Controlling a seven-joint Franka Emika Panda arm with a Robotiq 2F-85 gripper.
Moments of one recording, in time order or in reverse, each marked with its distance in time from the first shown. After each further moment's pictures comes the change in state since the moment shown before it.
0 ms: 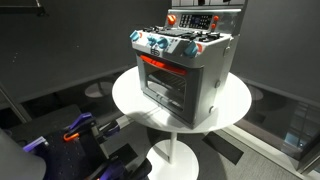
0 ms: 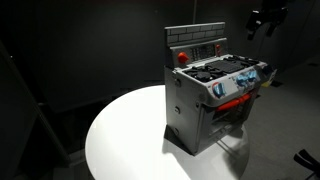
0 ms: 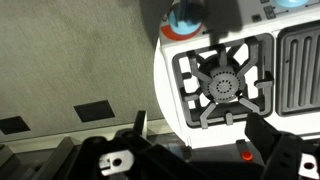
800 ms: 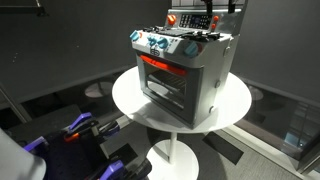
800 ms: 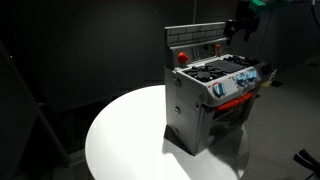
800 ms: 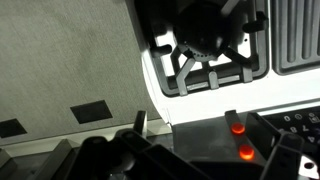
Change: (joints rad) arm 0.060 0.267 -0.019 0.278 -0.001 -0.037 0.062
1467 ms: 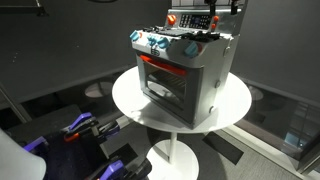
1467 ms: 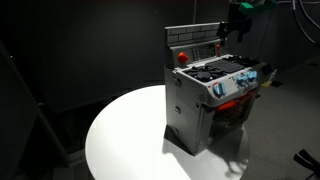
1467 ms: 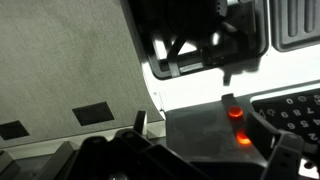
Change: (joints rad) arm 0.030 0.115 -0.022 0.153 0.000 -0.065 0.014
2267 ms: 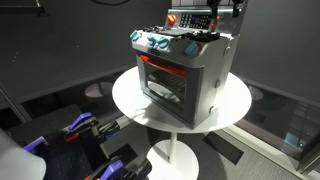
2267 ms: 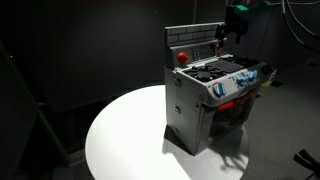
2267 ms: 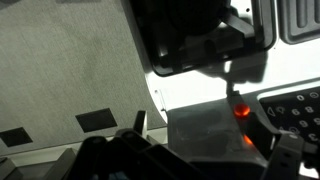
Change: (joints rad) arm 0.001 0.073 -0.006 0.096 0.001 -0.065 0.005
